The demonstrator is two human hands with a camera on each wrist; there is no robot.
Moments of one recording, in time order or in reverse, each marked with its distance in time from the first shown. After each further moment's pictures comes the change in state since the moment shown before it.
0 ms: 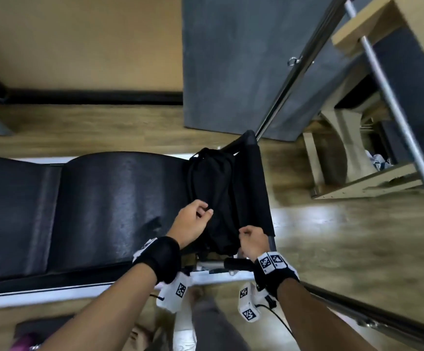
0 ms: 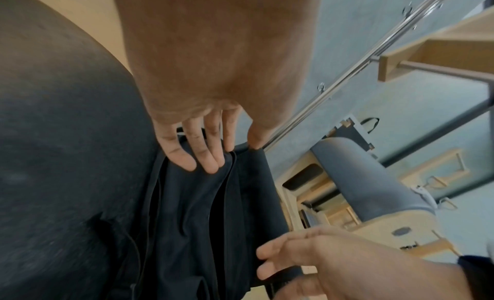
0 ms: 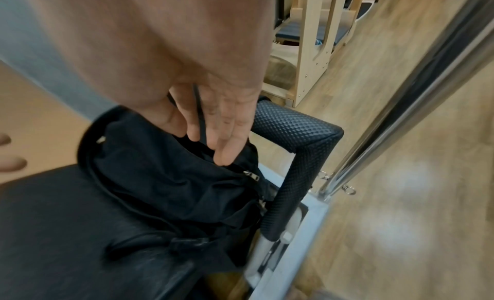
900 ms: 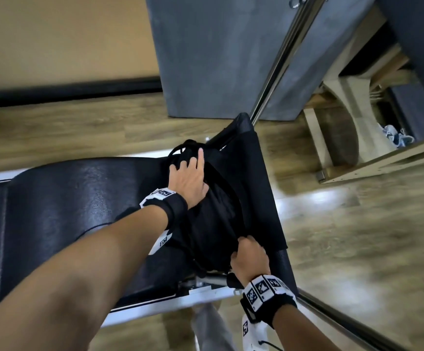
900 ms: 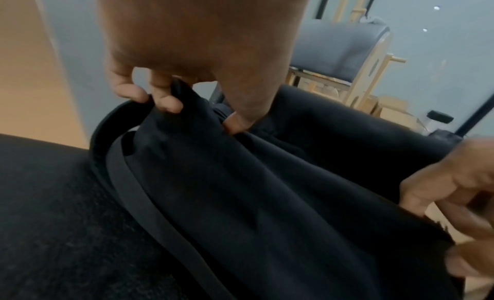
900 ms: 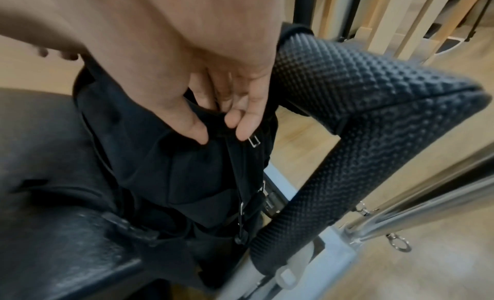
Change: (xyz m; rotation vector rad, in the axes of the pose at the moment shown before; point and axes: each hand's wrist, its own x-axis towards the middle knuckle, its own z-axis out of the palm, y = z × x) left_hand 0.206 0.000 0.025 1.242 0.109 0.257; right_hand 0.071 0.023 0.044 -0.643 0.003 -0.182
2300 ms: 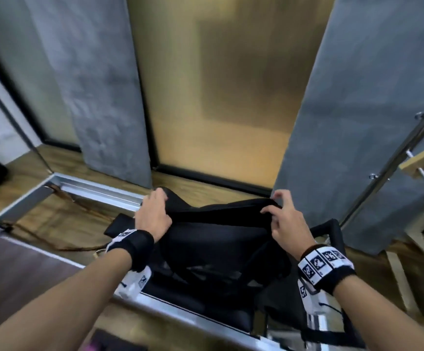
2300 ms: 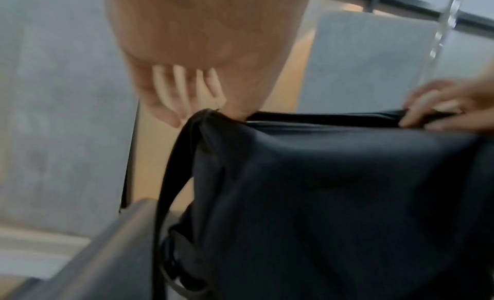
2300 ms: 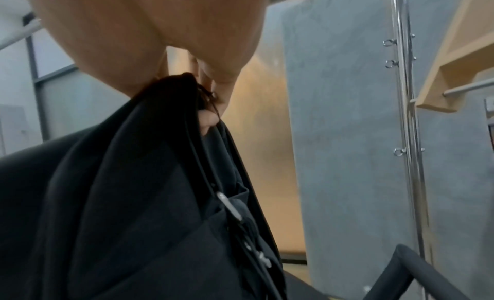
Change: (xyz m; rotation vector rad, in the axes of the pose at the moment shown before) left_hand -0.572 -0.279 -0.184 -0.514 0.575 -0.729; right_hand -0.342 -0.218 -0.155 -0.019 0.662 -1.092
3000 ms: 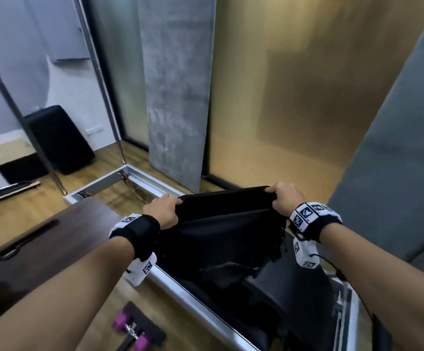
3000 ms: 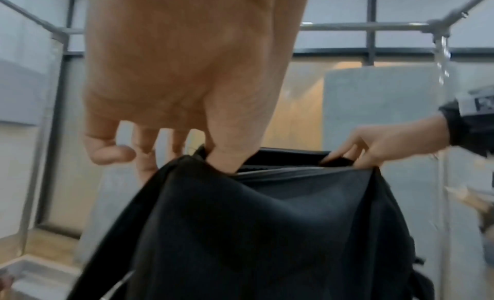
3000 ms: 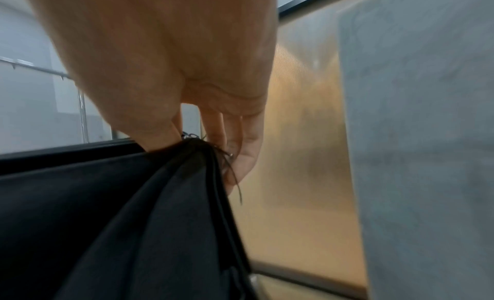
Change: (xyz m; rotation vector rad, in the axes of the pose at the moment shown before) left_hand -0.099 -0.031 -0.128 0.231 -0.265 -0.236; right_hand 0.100 -0.112 -0.031 -0.132 -0.406 -0.008
